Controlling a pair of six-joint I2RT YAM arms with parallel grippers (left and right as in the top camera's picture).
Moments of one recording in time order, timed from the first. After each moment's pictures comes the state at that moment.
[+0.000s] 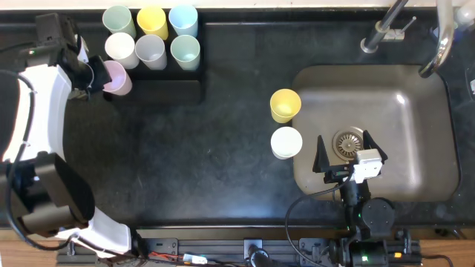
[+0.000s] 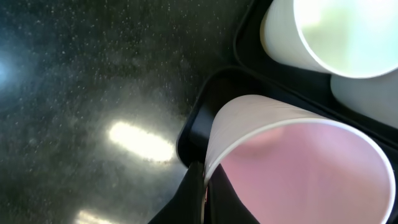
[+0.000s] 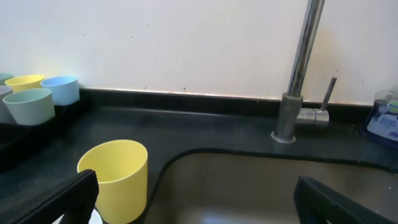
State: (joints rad) left arm 0.22 1.82 1.52 -0.94 -0.01 -0.25; right arm 0.05 0.01 0.02 -0.01 -0.08 0.01
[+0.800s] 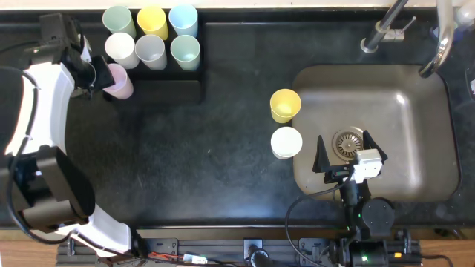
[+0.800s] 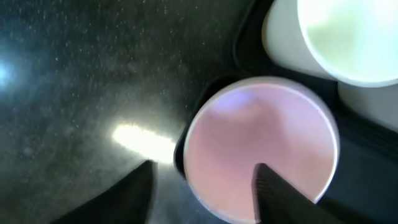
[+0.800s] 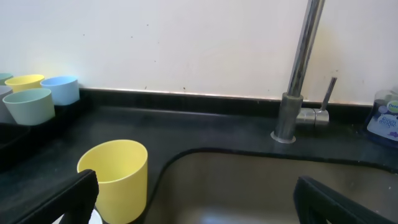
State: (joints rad) left arm 0.20 1.82 1.53 -0.95 -0.05 -0.24; right arm 0.05 0.01 0.02 -0.01 -0.08 0.01
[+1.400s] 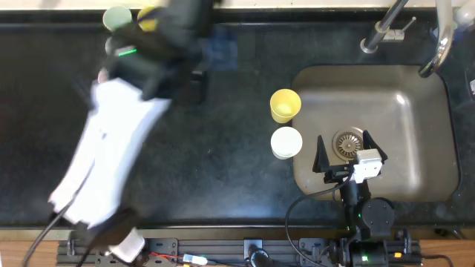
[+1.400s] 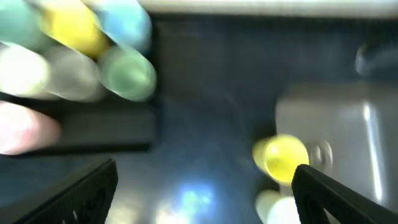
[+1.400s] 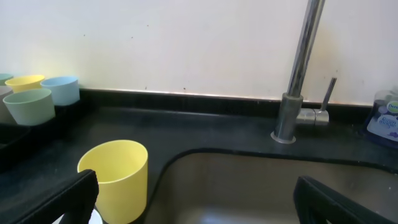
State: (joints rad) left arm -0.61 1.89 2.26 -1.39 -0.17 -0.53; right arm 0.05 0.01 0.02 -0.01 -0.08 0.01
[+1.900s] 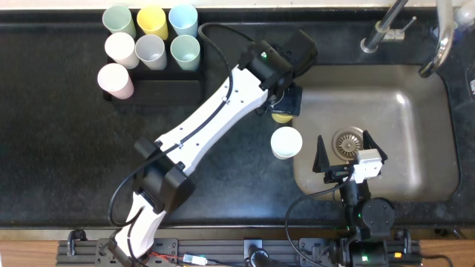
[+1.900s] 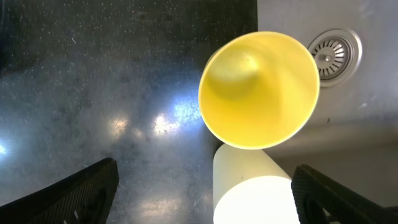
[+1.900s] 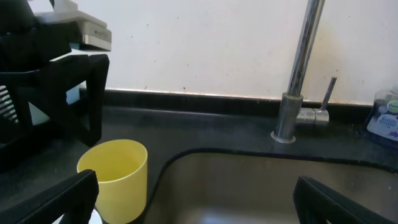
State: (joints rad) left arm -0.78 2.21 2.22 -1.39 -0.01 -0.67; right arm 0.05 0.01 0.02 -0.01 -0.08 0.01
